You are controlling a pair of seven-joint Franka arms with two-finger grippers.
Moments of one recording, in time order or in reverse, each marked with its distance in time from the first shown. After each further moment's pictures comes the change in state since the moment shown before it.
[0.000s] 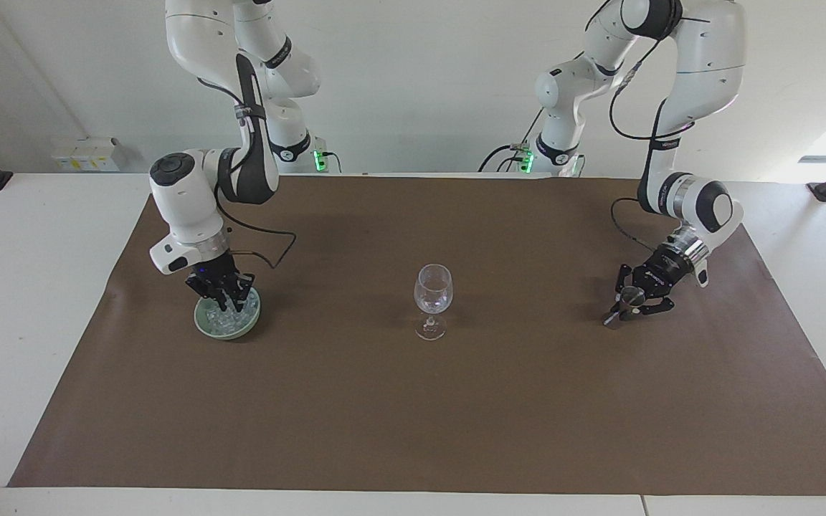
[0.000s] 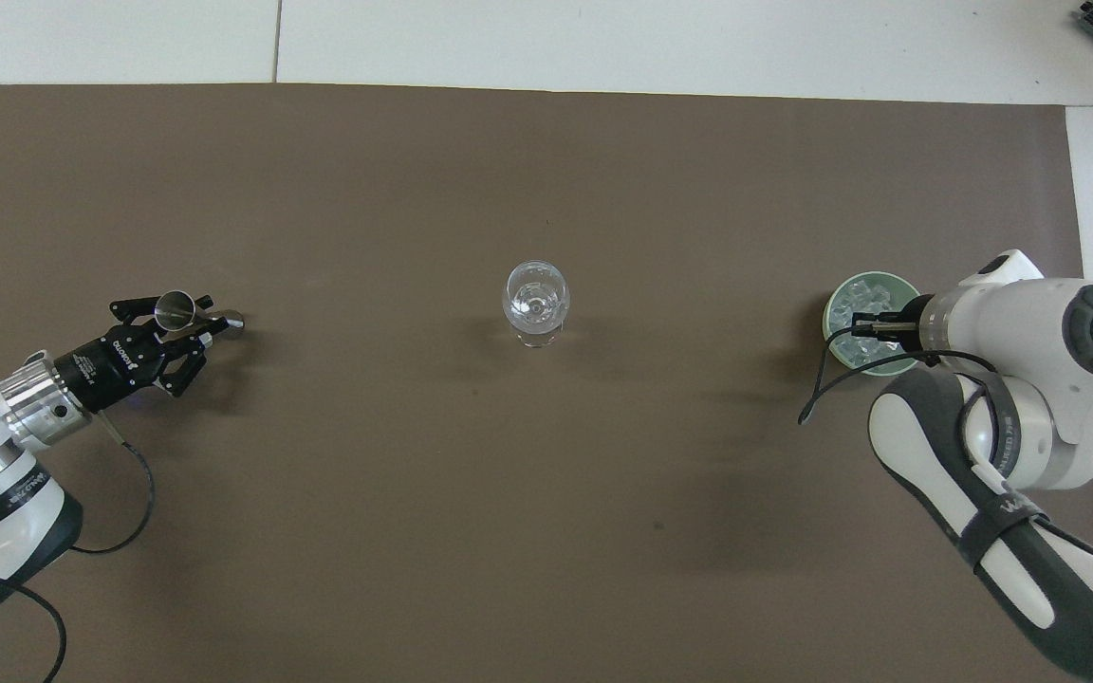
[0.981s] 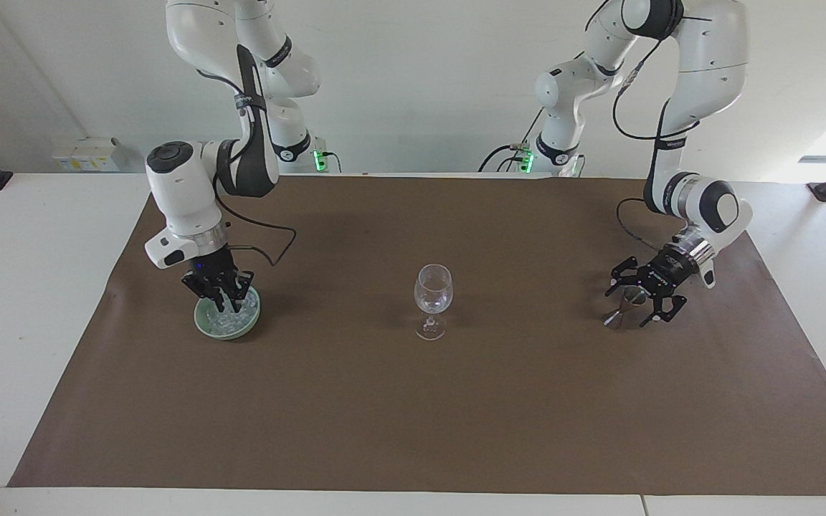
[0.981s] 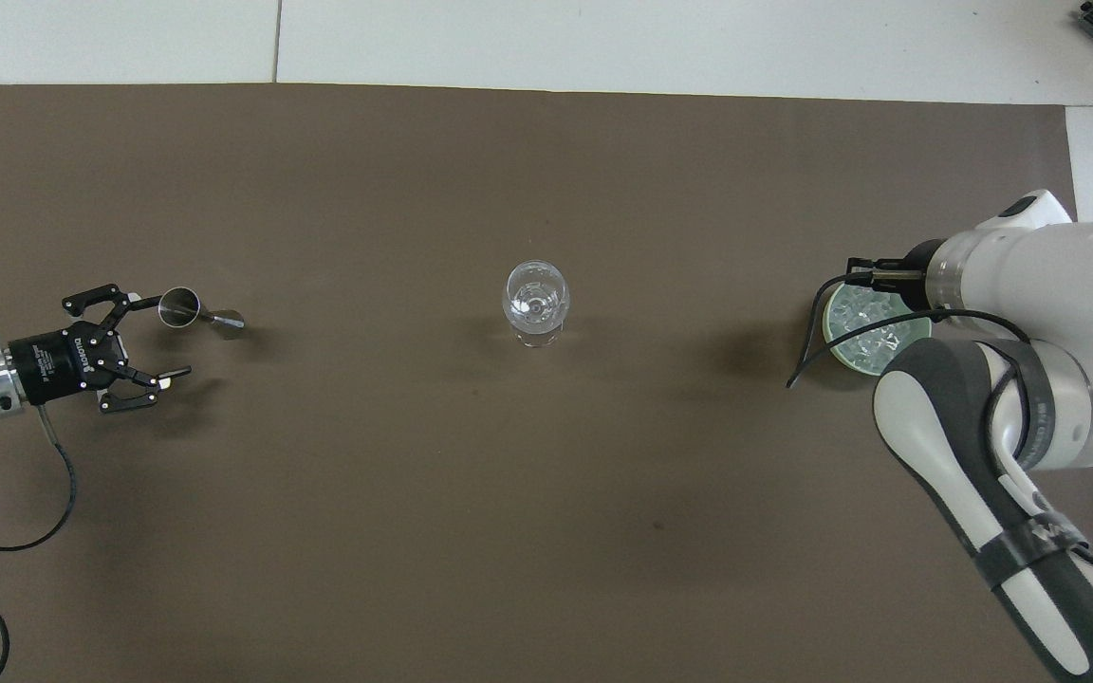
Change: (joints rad) left arm 0.054 -0.007 0.004 0.132 0.501 0.001 0.001; right arm 0.008 -0.059 0.095 0.173 0.021 -0.125 0.141
